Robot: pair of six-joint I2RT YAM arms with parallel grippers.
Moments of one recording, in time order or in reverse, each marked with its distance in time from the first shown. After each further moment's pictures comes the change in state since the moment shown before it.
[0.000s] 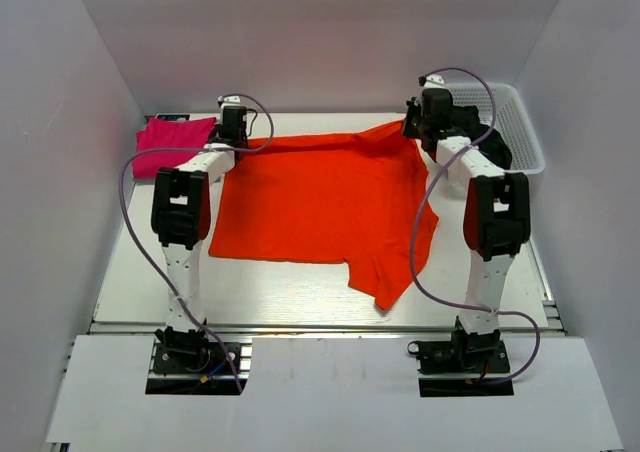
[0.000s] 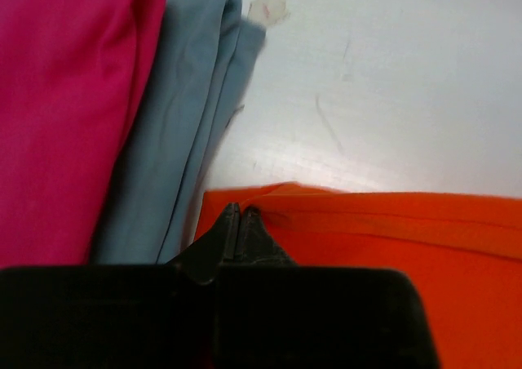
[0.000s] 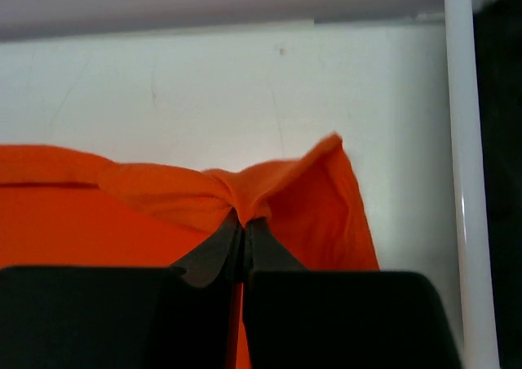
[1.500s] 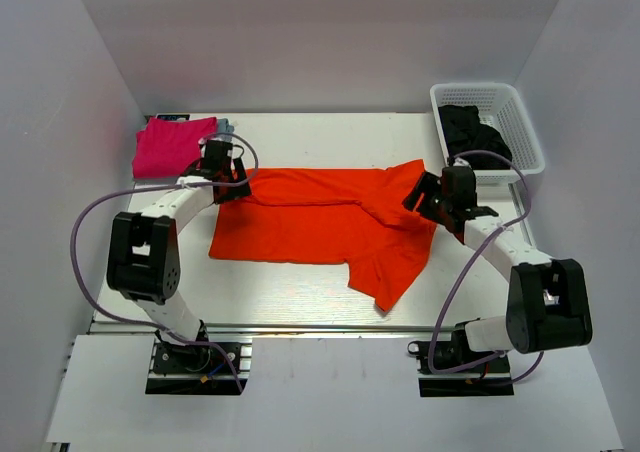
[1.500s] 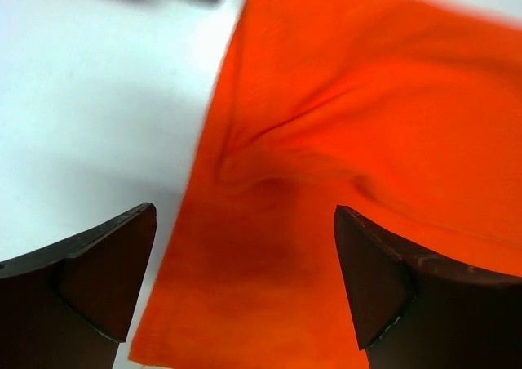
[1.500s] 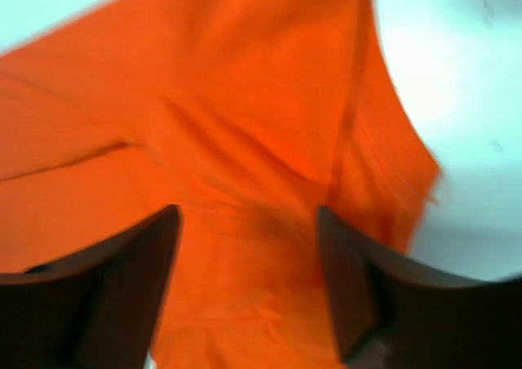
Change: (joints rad) left arm -0.013 -0.564 -0.611 -0.311 0.111 -0.191; right arm 0.003 -0.732 -0.939 -0.074 -0.056 0.359
